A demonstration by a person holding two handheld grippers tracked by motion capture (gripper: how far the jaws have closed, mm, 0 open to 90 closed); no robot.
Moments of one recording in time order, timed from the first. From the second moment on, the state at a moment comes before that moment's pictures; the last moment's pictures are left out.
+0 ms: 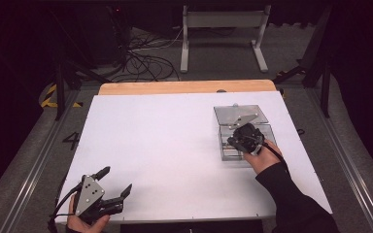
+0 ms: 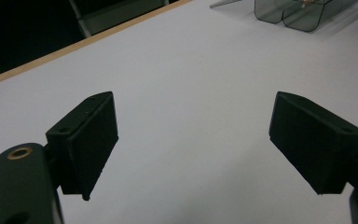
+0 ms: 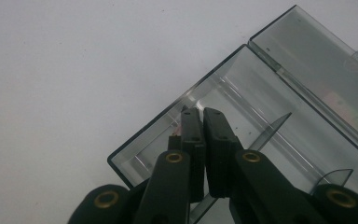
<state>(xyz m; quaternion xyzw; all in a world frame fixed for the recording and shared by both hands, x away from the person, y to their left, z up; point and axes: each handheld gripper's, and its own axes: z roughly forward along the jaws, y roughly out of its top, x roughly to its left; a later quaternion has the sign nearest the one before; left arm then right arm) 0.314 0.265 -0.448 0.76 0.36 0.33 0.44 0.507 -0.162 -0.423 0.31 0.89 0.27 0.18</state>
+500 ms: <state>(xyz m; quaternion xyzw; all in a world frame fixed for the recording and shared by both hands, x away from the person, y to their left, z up) 0.314 0.265 -0.448 0.76 0.36 0.33 0.44 0.510 -0.157 -0.434 0.31 0.90 0.25 0.15</state>
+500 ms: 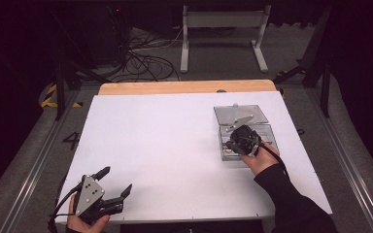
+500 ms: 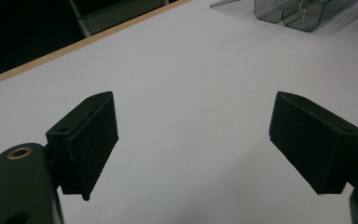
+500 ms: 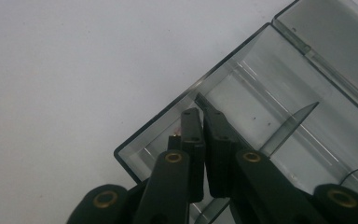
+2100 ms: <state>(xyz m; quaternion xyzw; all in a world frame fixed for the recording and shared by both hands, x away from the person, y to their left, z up) 0.314 0.264 -0.448 0.76 0.36 0.32 0.43 0.506 -0.169 -0.419 0.32 0.88 0.31 0.16</state>
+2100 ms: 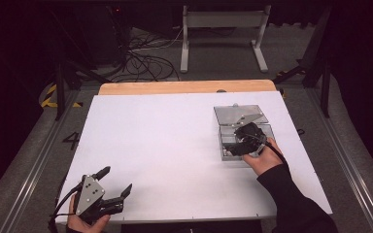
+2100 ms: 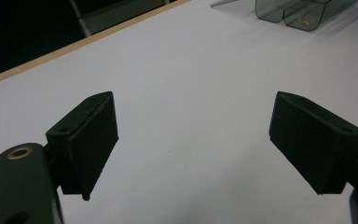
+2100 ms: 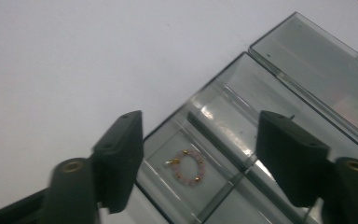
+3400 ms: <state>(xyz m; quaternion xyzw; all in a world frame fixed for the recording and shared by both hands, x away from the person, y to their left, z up) 0.314 0.264 -0.447 0.76 0.36 0.32 0.44 0.444 -0.187 -0.374 0.21 0.85 0.45 0.17</state>
